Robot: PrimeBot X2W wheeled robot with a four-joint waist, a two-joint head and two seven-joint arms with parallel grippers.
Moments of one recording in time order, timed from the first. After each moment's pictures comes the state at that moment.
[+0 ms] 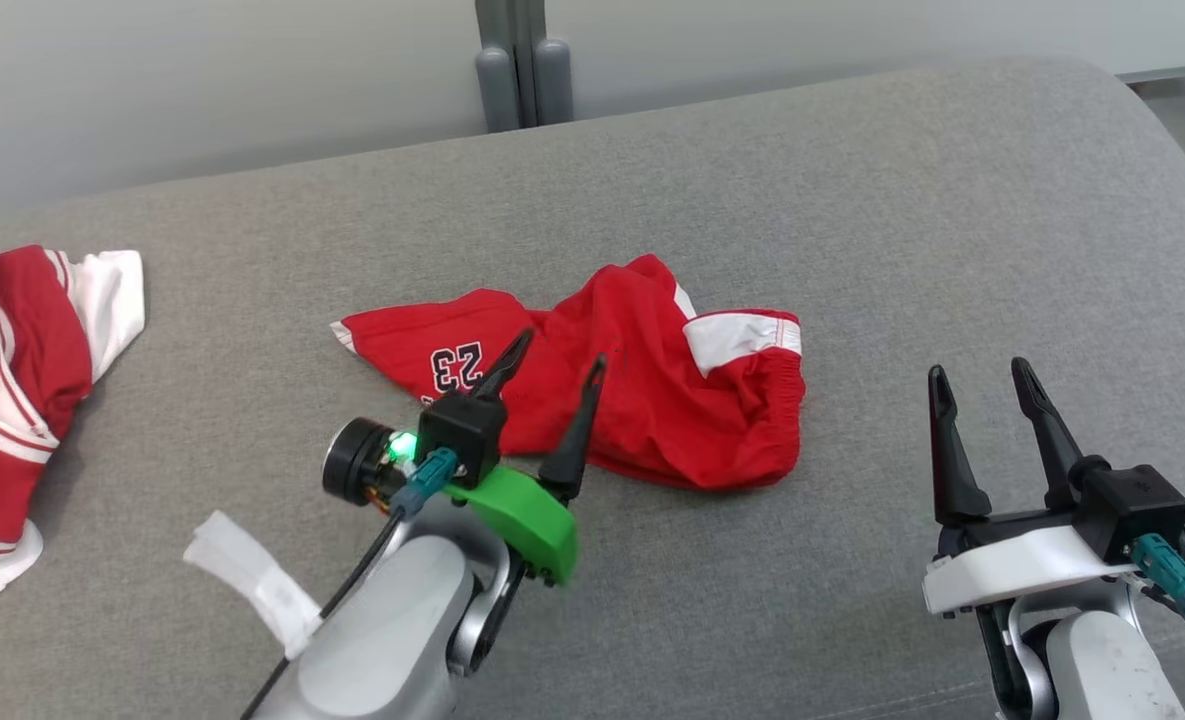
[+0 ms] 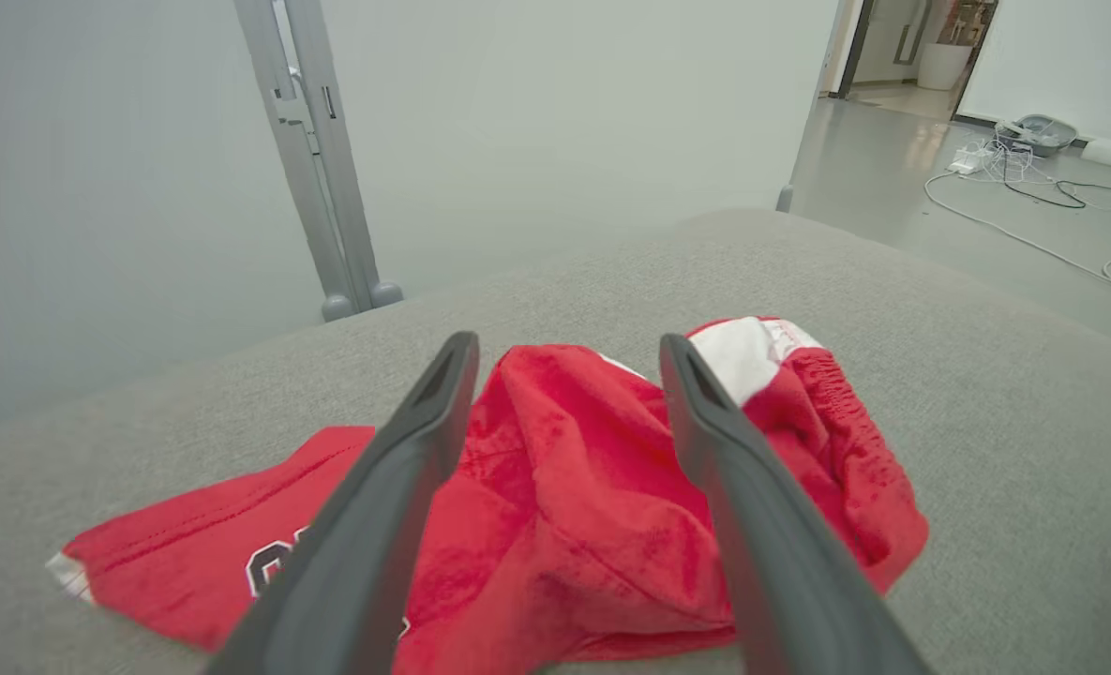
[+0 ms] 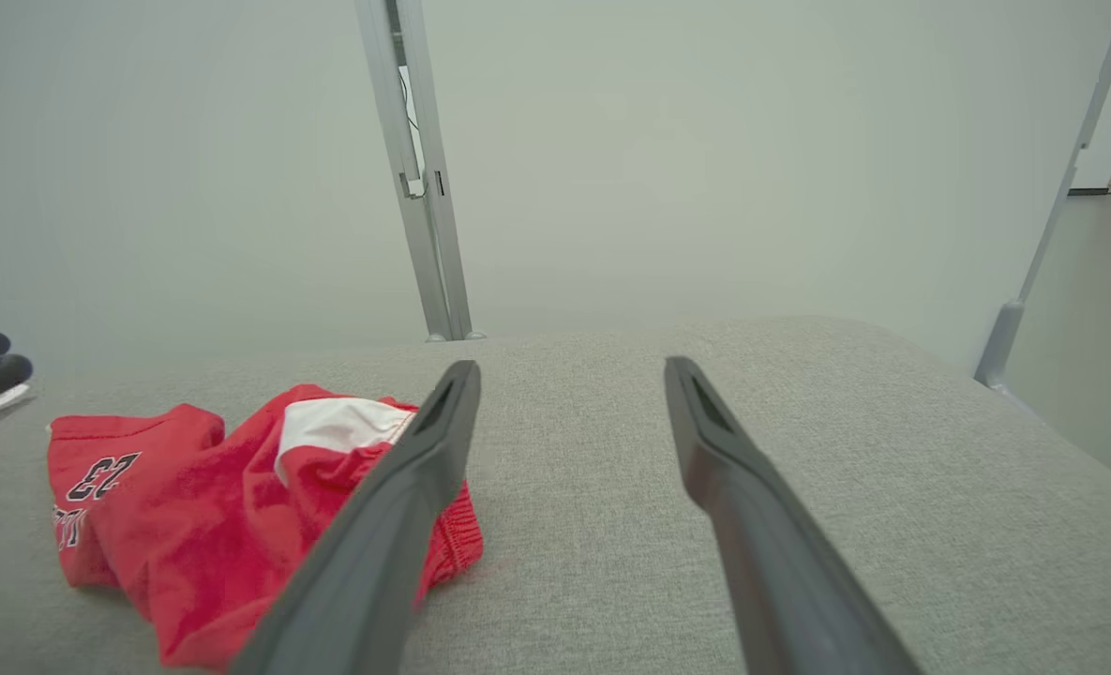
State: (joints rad) left arm -0.54 0.10 -0.75 0.52 -0.49 0.06 -0.26; right arm -0.09 -0.05 -0.02 0.11 0.10 0.13 -0.26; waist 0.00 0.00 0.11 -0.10
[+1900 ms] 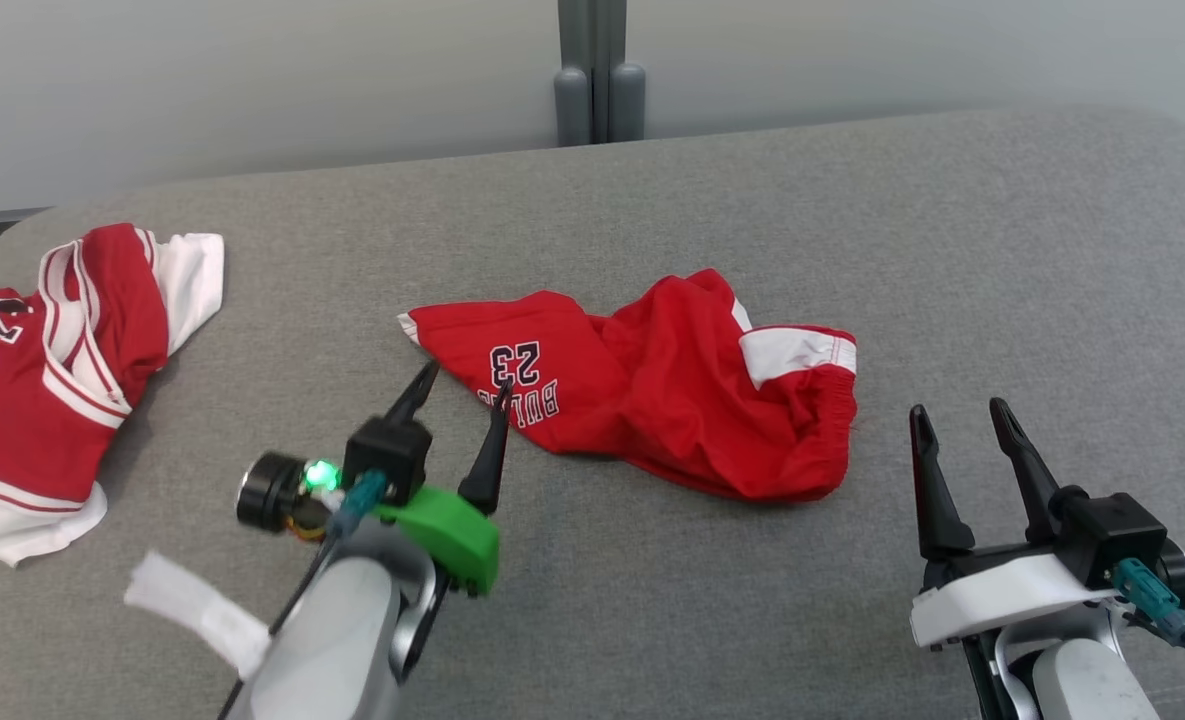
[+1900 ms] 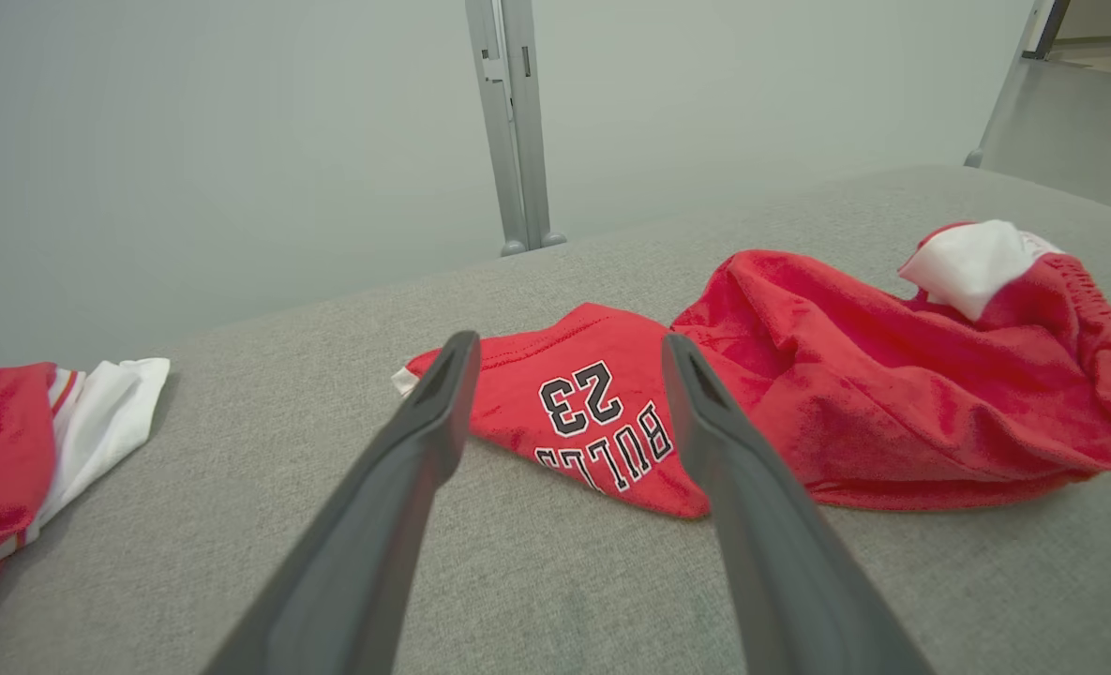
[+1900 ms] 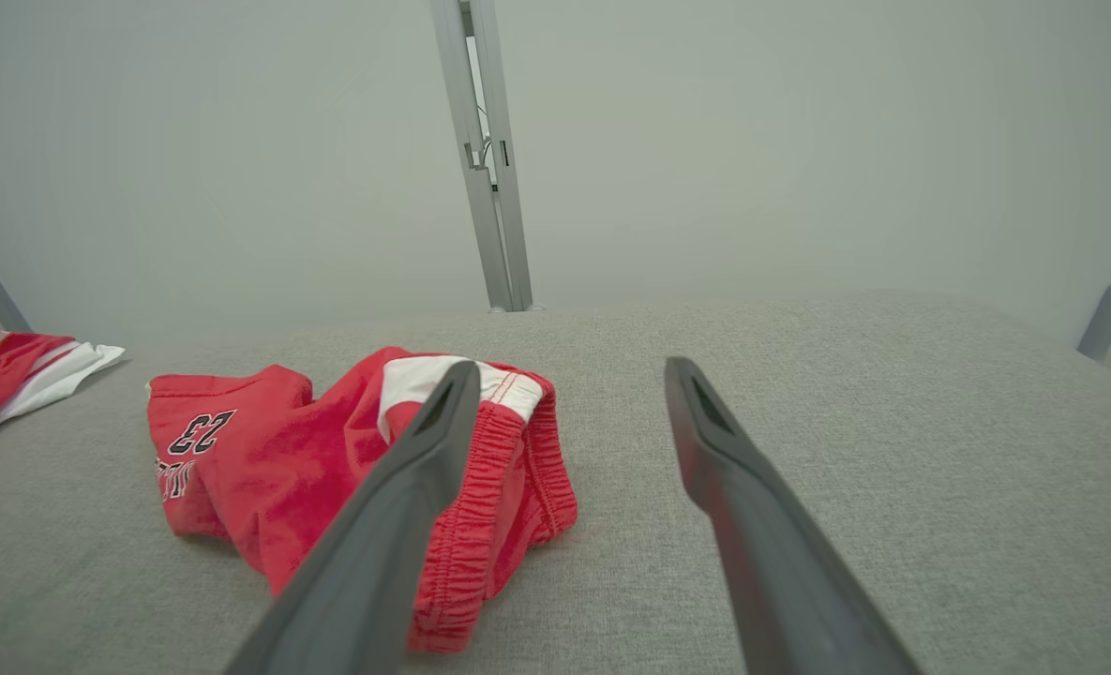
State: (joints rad) left arm -0.36 0.05 -0.35 0.51 -0.14 -0.07 -0.22; right arm -0.04 -0.05 0.01 0.14 0.13 0.13 -0.26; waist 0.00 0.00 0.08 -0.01
